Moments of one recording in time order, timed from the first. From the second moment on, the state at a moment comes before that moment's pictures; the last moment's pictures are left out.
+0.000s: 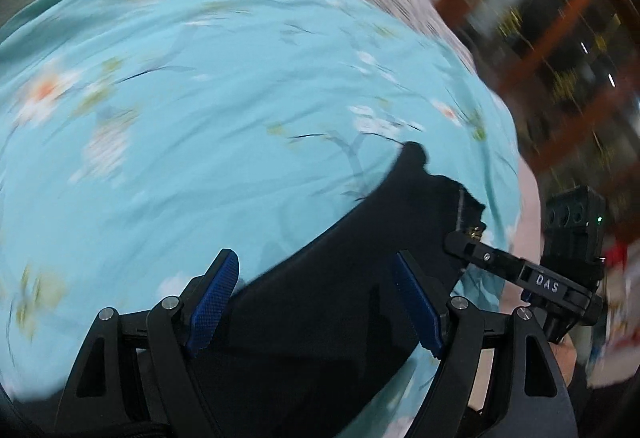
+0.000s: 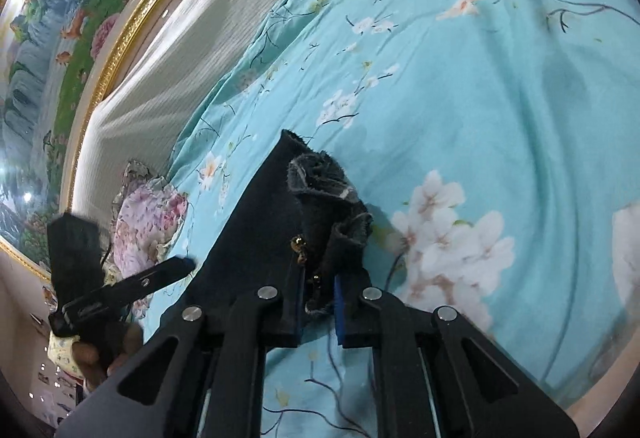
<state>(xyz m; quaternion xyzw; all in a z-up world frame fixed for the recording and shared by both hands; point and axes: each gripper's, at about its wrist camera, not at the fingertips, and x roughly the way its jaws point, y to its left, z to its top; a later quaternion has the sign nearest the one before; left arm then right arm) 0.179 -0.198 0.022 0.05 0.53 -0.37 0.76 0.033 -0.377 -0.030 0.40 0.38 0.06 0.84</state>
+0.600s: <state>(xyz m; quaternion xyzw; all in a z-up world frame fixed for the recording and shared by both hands) 0.184 -0.294 -0.005 0.14 0.55 -0.47 0.67 0.028 -0.381 -0.032 0.39 0.37 0.08 0.84</state>
